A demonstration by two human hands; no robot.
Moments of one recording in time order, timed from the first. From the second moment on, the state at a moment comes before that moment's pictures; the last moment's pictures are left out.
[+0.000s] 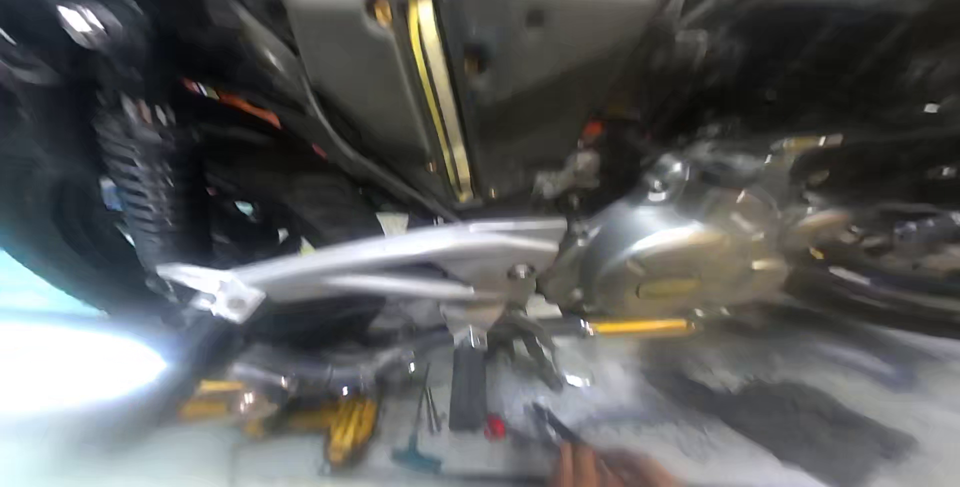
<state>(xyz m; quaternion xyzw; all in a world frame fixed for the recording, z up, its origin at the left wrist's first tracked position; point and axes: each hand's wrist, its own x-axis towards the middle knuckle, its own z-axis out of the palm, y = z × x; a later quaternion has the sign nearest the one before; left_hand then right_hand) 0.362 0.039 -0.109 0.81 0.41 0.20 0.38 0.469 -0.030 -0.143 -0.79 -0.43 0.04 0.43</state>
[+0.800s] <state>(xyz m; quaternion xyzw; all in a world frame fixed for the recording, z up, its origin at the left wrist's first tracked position) 0.359 0.038 -0.124 0.83 0.42 0.18 0.33 0.454 -0.027 -0.149 -0.79 -0.45 -0.04 0.42</state>
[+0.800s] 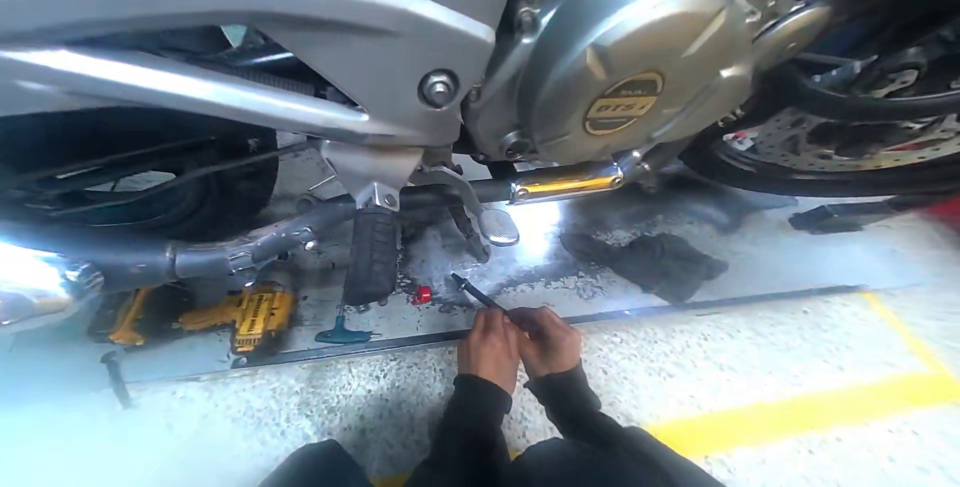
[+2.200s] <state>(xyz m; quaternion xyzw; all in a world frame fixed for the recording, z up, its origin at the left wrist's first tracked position) 0.359 0.068 -0.118 0.60 0.47 0.06 0.64 0.446 -0.024 -0.155 -0.79 -0.47 -0.07 0.40</state>
